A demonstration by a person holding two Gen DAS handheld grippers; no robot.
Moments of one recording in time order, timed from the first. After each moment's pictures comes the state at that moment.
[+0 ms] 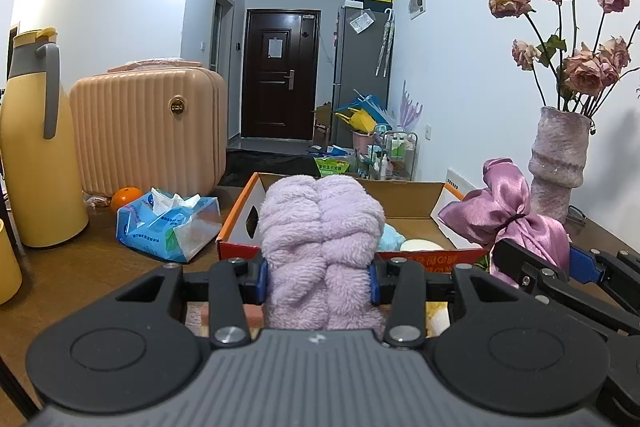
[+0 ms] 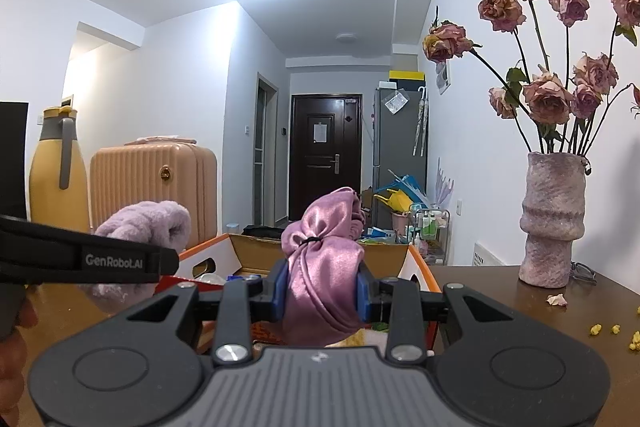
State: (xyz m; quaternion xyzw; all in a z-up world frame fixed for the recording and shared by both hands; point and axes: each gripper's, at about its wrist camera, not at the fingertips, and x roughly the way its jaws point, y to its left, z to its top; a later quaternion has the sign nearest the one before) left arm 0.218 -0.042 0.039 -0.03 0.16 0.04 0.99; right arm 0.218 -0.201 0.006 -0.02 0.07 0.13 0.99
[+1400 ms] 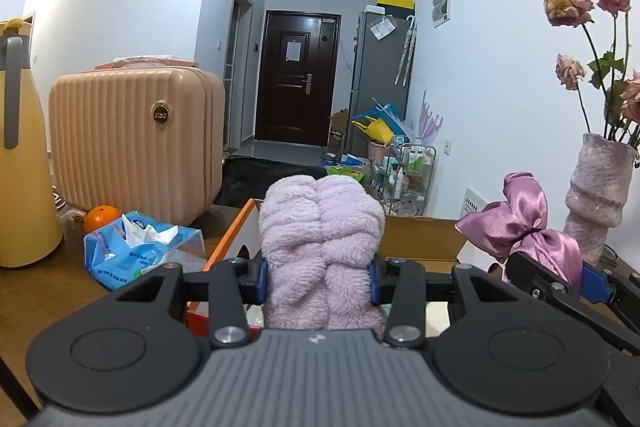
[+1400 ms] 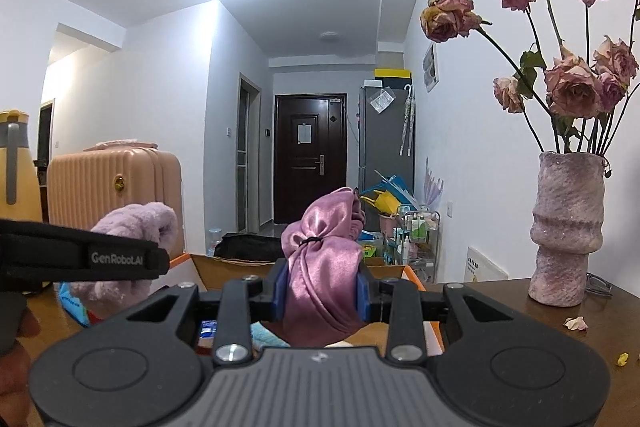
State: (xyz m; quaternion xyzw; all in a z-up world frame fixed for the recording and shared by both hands) left arm 0.314 -0.034 0.041 -0.06 0.15 0.07 0.98; right arm 0.308 -0.192 0.009 -0.01 0.07 0.11 0.99
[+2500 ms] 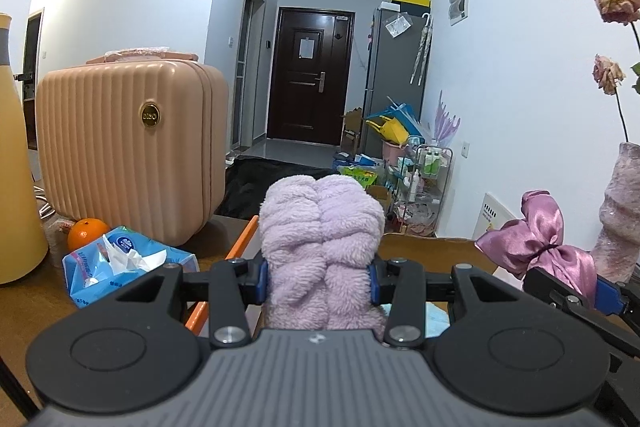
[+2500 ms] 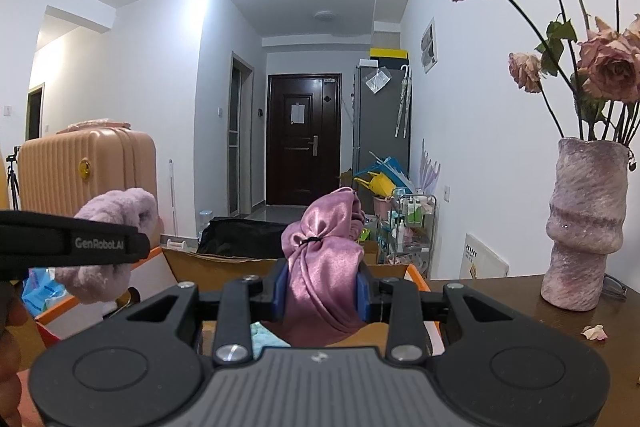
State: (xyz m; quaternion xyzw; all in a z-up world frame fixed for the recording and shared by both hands) left arm 0.374 -0.024 0.039 -0.06 0.16 0.09 0.98; right arm 0.374 -0.181 0.005 -0.02 0.10 0.10 0.99
